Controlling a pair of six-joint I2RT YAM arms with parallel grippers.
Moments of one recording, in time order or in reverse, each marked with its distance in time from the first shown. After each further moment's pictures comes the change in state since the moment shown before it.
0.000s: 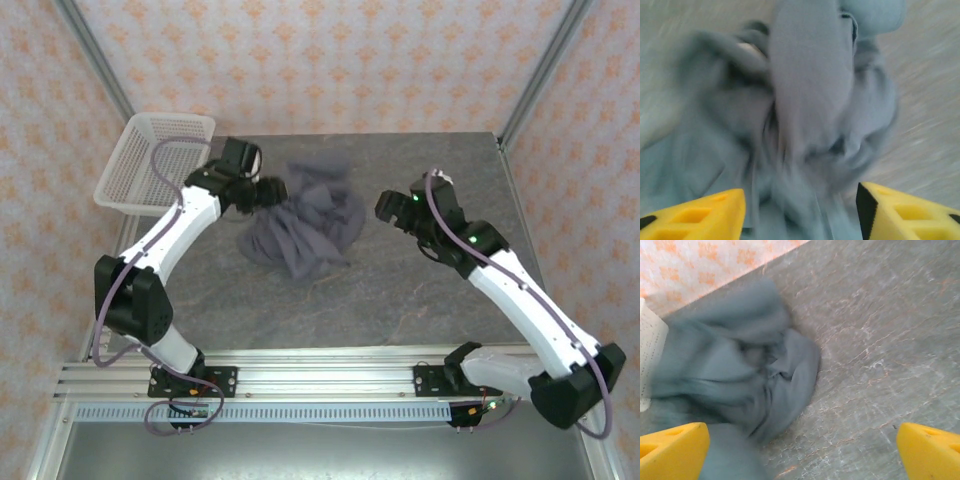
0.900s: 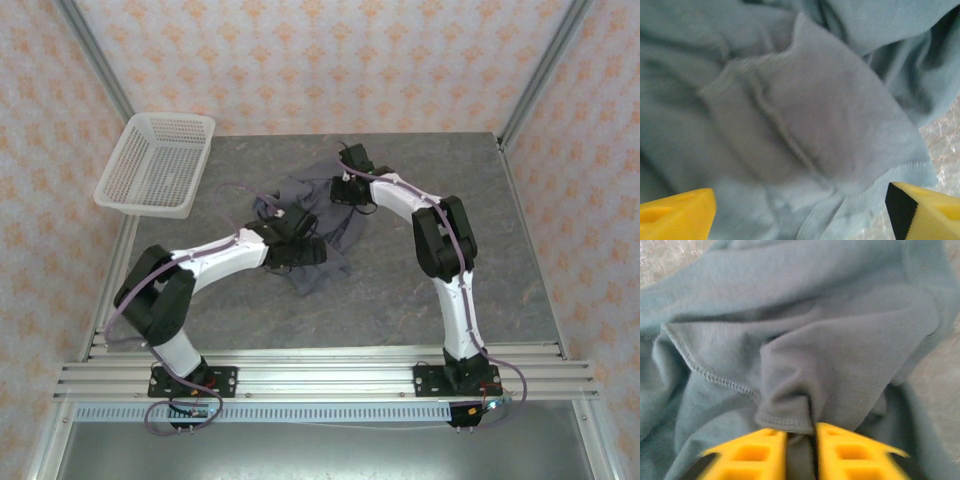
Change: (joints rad) left arm -0.353 0.102 -0.299 0.257 -0.173 -0.204; right arm -0.080 1.149 0.607 0.266 -0.355 -0.232
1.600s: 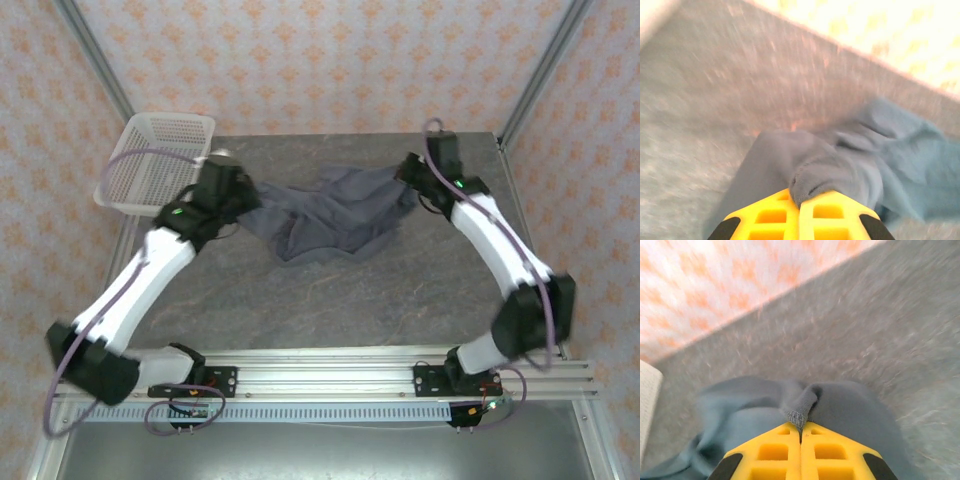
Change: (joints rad) left arm 0.285 -0.479 0.156 -0.161 -0.137 0.090; right arm -0.200 -0.816 -0.480 0.022 0.132 0.123
